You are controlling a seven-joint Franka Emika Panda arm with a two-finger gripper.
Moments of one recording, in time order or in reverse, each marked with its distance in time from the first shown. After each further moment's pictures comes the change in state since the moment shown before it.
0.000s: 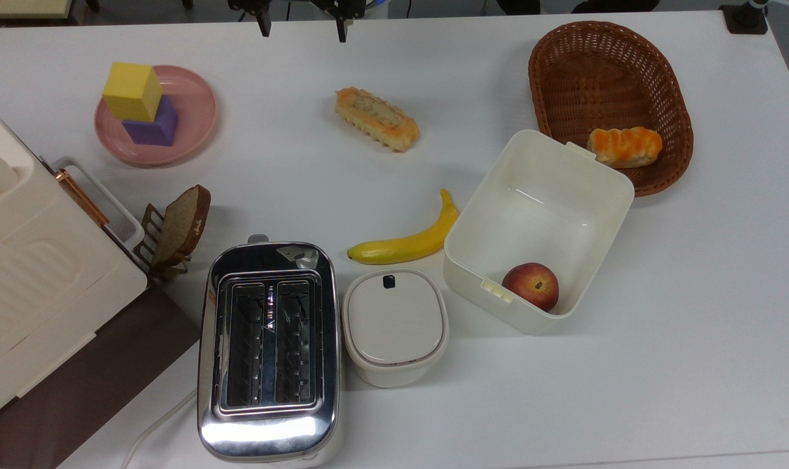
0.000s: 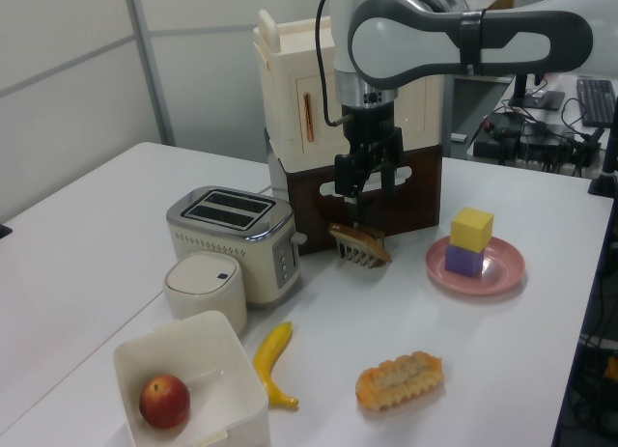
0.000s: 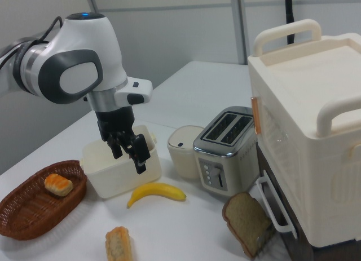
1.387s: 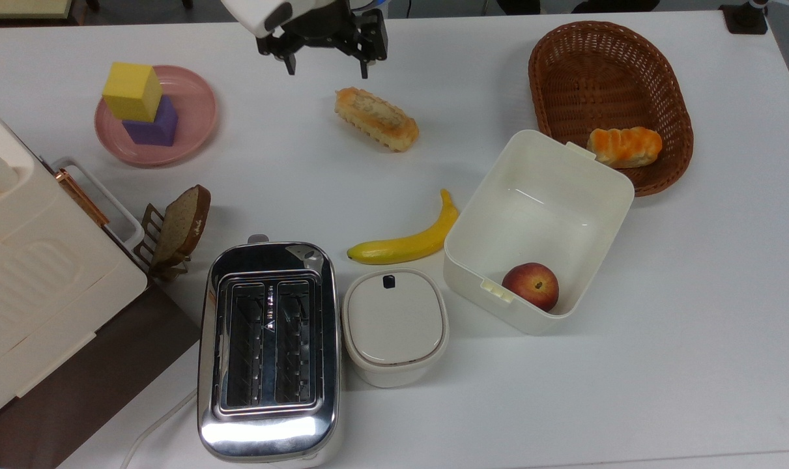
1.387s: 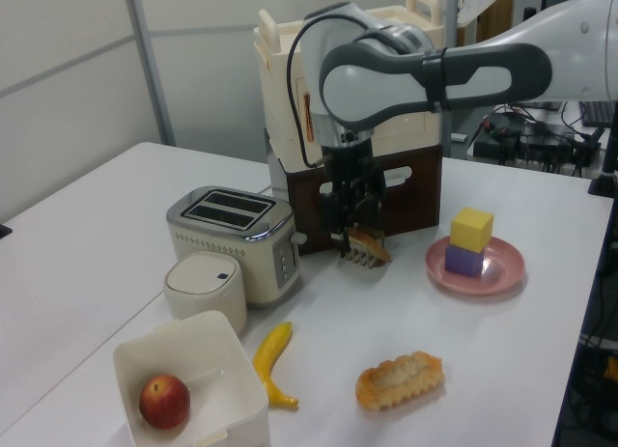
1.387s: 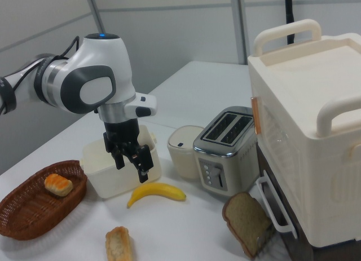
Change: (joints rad) arm 0.015 0.095 0.035 -0.003 -0.004 0.020 0.001
